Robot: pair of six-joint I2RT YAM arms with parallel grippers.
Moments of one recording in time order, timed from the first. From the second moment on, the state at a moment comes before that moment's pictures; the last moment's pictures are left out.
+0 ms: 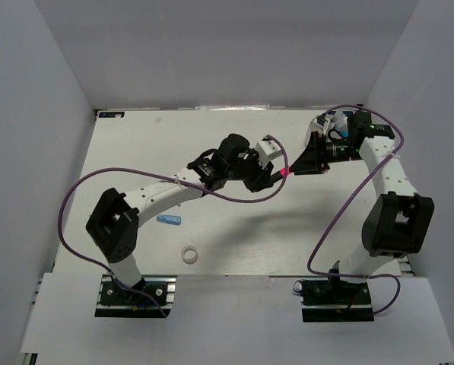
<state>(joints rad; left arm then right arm) -0.85 1.71 1.35 -0.13 0.36 0.07 -0.05 1.61 1.43 -1.16 -1.18 -0.25</state>
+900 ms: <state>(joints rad) -0.85 1.73 1.39 -0.14 0.39 0.05 -0.01 1.71 1.43 -1.13 -1.17 -0.21</state>
